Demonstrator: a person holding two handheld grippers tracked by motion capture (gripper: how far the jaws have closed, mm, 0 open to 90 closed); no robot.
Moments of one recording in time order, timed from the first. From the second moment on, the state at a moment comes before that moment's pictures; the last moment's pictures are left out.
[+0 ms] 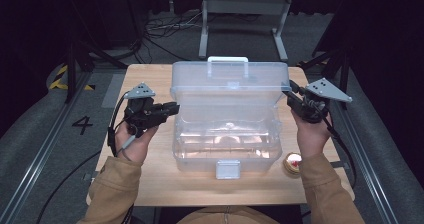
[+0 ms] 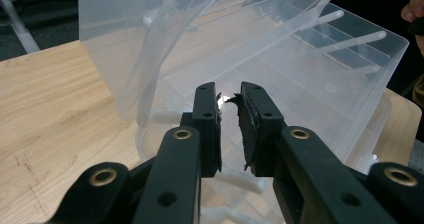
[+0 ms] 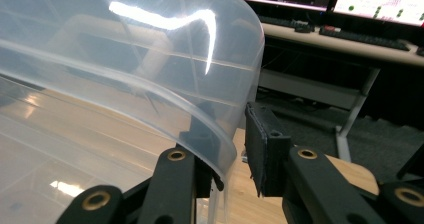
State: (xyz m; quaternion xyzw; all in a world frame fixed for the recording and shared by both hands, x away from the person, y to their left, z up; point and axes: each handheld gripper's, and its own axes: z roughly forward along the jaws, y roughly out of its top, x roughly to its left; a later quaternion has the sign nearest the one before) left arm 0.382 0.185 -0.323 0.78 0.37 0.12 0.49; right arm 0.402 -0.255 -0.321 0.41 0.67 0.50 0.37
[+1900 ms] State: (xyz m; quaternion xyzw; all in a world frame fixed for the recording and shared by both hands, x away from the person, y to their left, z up) left arm 0.346 0.130 -0.416 0.91 0.23 -0.02 0.35; right arm 0.445 -0.258 -0.300 0.44 0.69 0.48 0.31
